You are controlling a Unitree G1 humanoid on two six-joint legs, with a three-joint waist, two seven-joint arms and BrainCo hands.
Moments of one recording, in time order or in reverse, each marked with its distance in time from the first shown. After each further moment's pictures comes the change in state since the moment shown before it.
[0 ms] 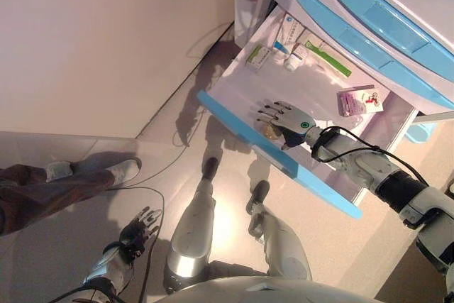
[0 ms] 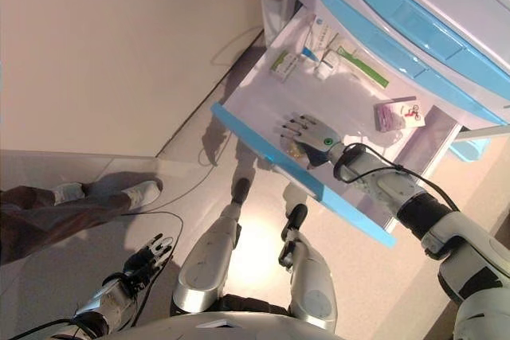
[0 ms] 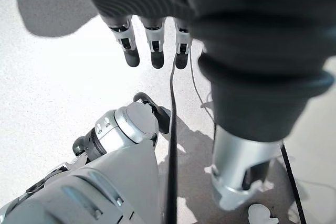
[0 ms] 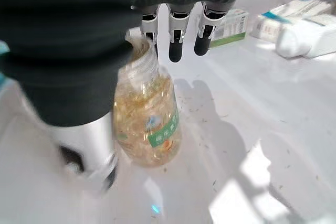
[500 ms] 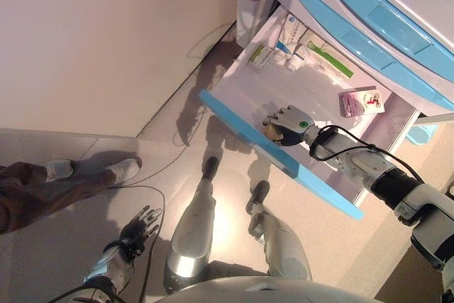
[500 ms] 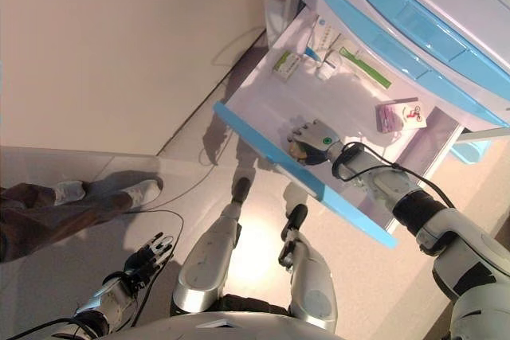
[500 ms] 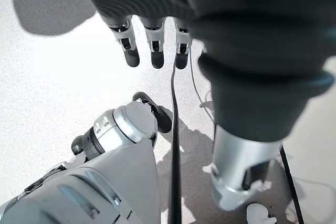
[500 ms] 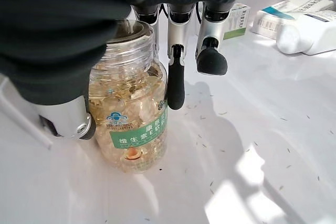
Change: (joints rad) left arm -0.005 0.000 -0.001 0.000 0.000 -0.002 -0.001; right arm -0.010 0.011 0.000 0.030 -0.001 0.003 -0.016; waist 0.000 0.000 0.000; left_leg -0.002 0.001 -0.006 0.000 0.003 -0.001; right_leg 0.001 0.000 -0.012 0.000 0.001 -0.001
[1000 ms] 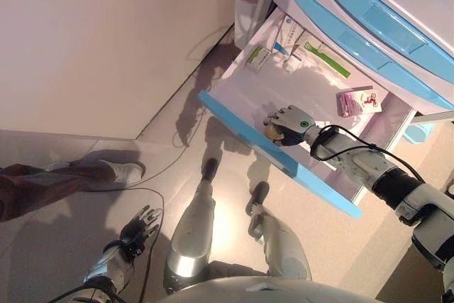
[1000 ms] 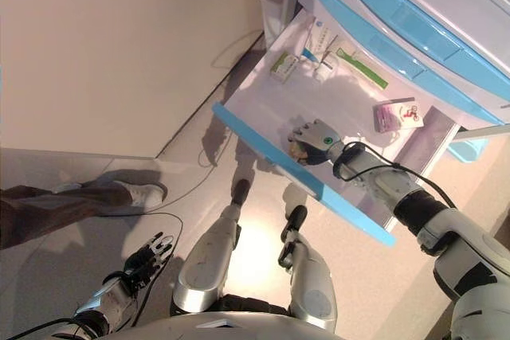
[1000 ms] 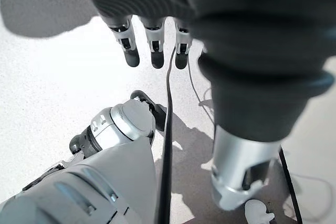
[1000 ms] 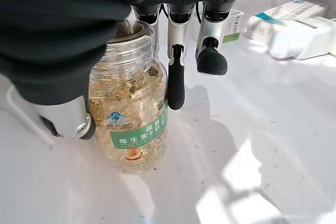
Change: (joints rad) left arm 0.000 0.000 0.001 -0.001 0.001 0.000 0.001; right arm 0.000 -0.028 -0.006 -0.035 0.000 -0.002 0.005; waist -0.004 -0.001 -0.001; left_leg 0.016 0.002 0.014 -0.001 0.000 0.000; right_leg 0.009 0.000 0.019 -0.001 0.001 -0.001
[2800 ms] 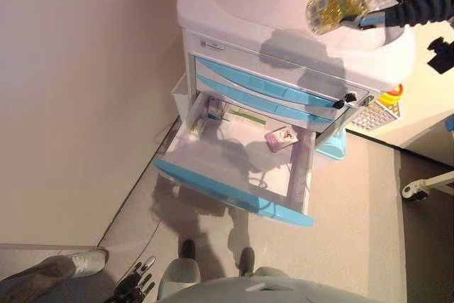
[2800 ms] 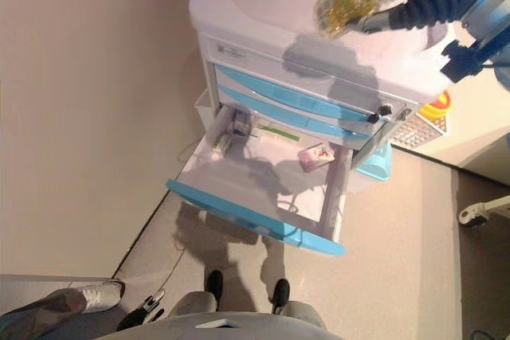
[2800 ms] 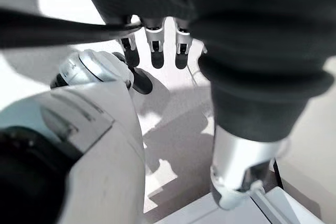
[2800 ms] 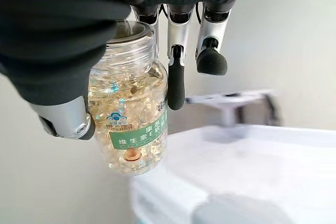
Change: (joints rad) left arm 0.198 -0.100 0.179 0.102 0.049 0.054 0.045; right arm -0.196 -0.494 -0.599 -0.372 0.911 0.119 0.430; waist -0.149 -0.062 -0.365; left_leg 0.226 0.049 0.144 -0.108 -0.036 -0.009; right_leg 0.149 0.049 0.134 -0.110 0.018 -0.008
